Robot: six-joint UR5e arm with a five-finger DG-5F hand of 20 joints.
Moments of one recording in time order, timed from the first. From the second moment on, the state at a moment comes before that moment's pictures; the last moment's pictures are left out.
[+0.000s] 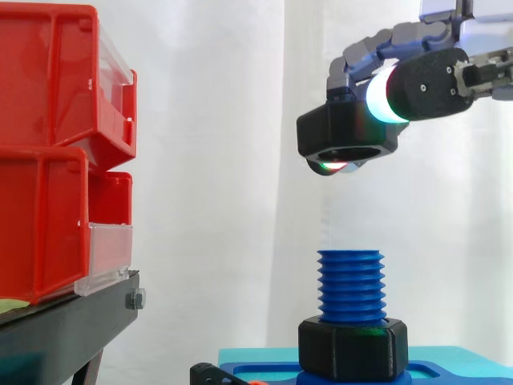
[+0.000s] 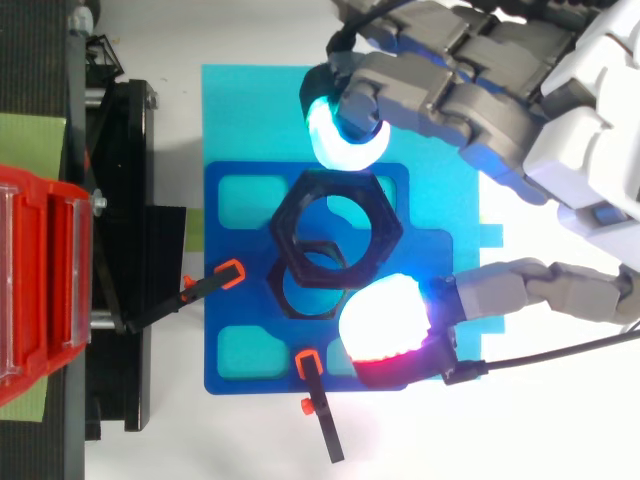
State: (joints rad) arm 0.29 -2.03 -1.33 -2.78 -0.97 -1.44
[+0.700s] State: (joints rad) arm 0.30 -2.10 -1.34 -2.74 -1.00 -1.46
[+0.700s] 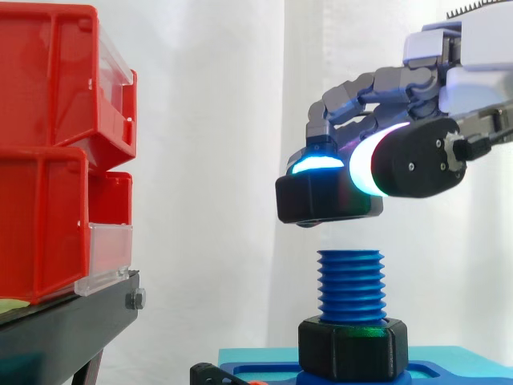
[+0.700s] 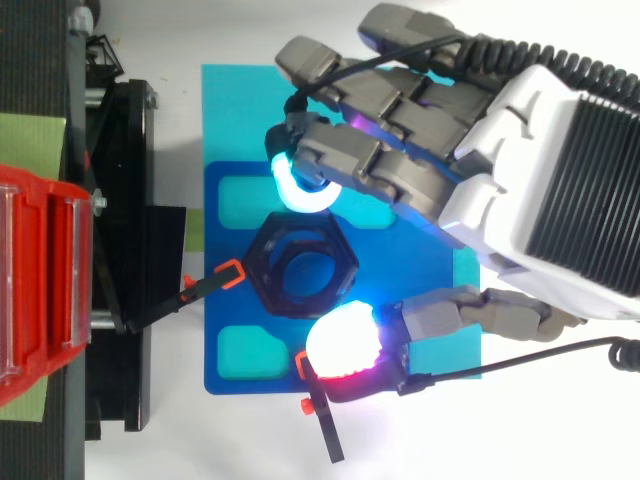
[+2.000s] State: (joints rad) arm 0.31 -2.10 -1.35 -2.79 -1.01 -1.42
